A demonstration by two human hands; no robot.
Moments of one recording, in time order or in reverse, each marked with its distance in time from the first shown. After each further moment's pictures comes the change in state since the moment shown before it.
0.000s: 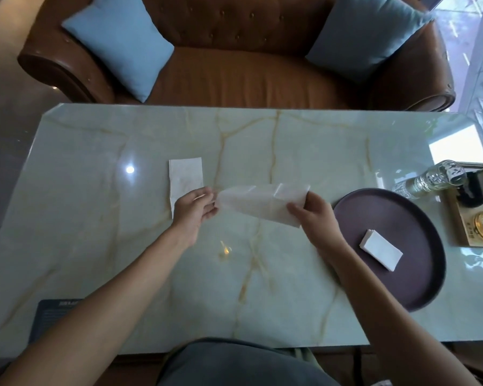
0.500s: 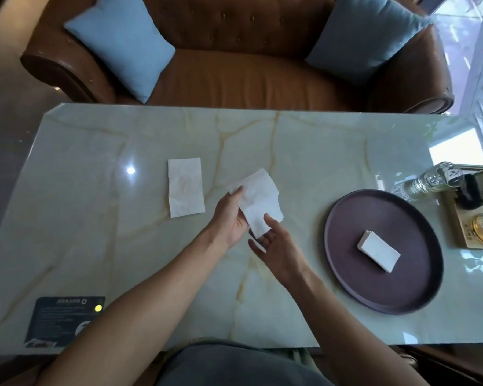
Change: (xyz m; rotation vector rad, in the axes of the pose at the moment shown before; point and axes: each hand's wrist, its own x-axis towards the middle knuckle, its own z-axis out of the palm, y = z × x) left_hand -0.028 -0.015 0.077 -0.433 -0.234 -0.194; right_hand -0.035 0.024 0.061 0.901 -0.167 0.584
